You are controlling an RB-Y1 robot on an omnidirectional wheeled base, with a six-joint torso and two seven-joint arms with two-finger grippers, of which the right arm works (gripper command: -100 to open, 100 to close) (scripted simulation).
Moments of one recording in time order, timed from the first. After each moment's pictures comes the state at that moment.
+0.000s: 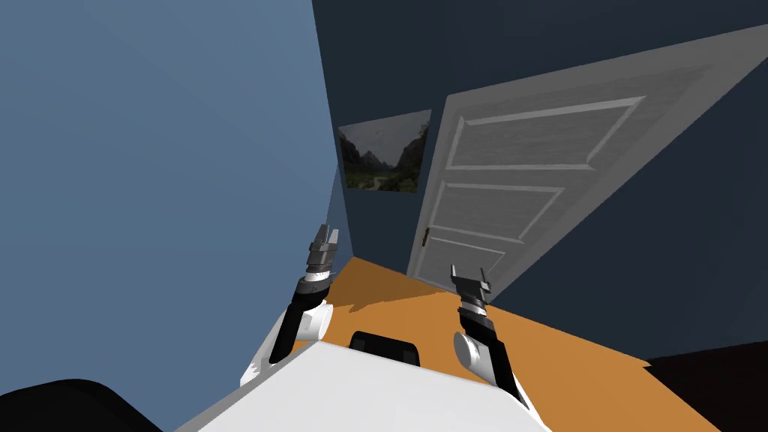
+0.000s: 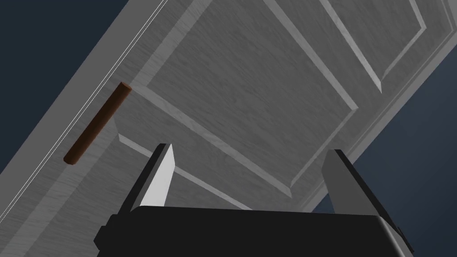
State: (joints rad) arm 0.33 -0.11 -0.05 -1.68 -0.38 -0.64 -0.59
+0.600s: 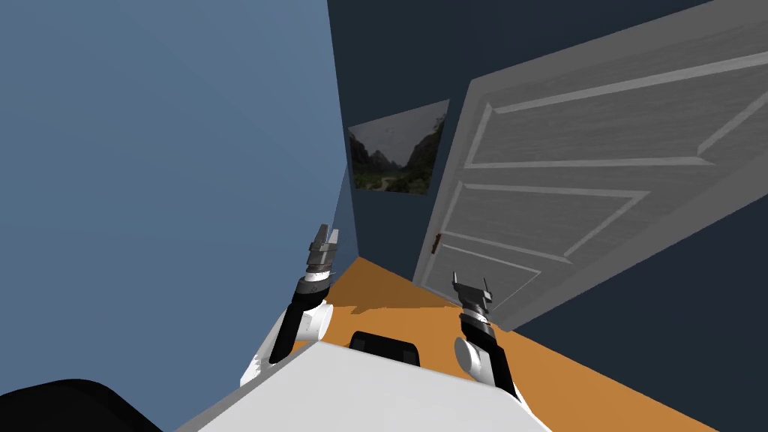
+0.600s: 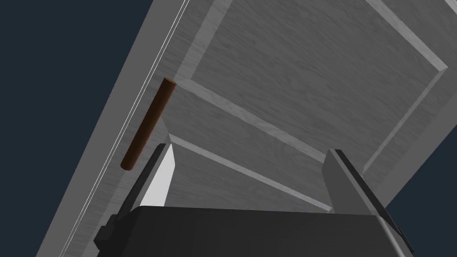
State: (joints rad) arm 0.30 -0.12 -0.07 -1.52 -0.46 -0.68 -0.73
